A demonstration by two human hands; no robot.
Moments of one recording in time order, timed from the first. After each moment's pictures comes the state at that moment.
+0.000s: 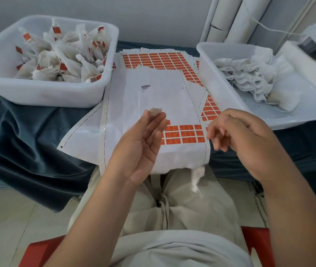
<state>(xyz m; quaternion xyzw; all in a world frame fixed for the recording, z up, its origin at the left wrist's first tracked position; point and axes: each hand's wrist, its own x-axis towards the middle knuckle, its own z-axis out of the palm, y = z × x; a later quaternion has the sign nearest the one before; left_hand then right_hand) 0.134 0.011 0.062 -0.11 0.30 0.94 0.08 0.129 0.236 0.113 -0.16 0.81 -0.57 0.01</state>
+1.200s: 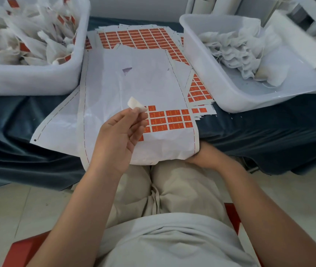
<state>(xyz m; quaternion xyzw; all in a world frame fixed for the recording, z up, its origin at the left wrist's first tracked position) 0.123 0.009 0.027 -0.13 0.46 0.87 0.05 0.091 0.275 -0.056 -0.04 0.89 -0.38 0.24</state>
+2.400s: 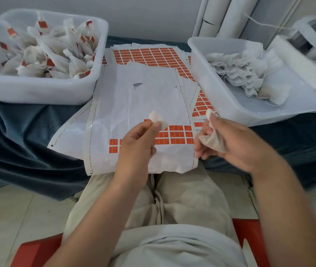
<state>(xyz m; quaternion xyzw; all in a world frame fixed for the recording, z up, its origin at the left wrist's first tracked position) 0.138 0.036 0.033 -0.13 0.57 0.81 0.01 0.119 0.254 0.097 -0.07 0.73 -0.65 0.21</state>
